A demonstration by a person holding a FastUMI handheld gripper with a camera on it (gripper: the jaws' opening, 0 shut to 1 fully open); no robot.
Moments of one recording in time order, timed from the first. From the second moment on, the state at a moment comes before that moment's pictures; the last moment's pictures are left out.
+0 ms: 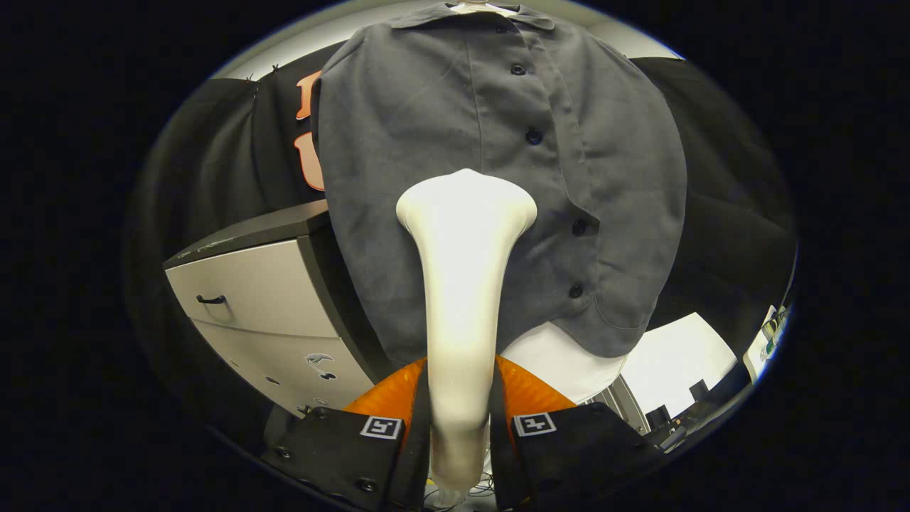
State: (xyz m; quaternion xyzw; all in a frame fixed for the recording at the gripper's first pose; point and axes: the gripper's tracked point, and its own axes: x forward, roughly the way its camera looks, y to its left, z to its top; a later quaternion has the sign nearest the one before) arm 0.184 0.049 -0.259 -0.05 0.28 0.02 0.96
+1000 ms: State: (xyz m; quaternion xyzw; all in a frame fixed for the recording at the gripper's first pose) arm 0.203 -0.004 -0.035 -0.03 0.13 0.01 0.99
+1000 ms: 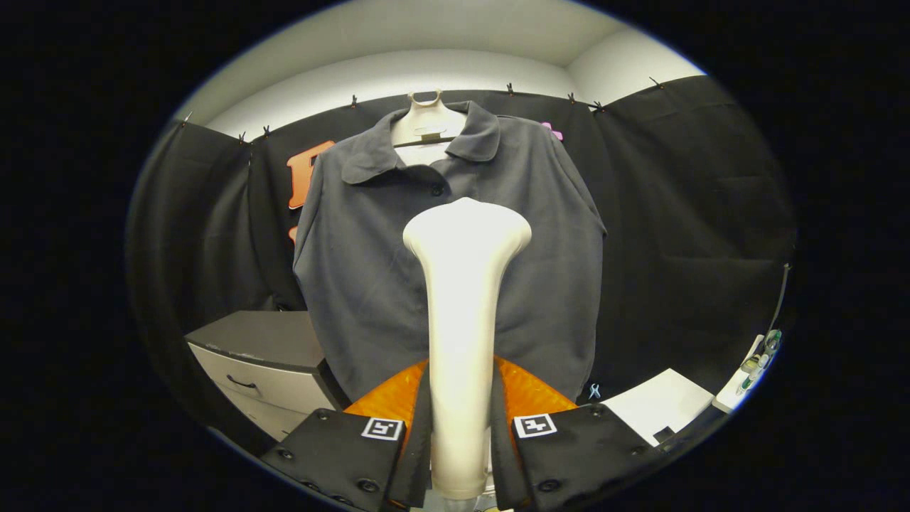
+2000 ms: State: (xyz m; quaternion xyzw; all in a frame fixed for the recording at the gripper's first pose) arm 0.295 -0.080 -0.003 -0.04 0.12 0.00 0.99
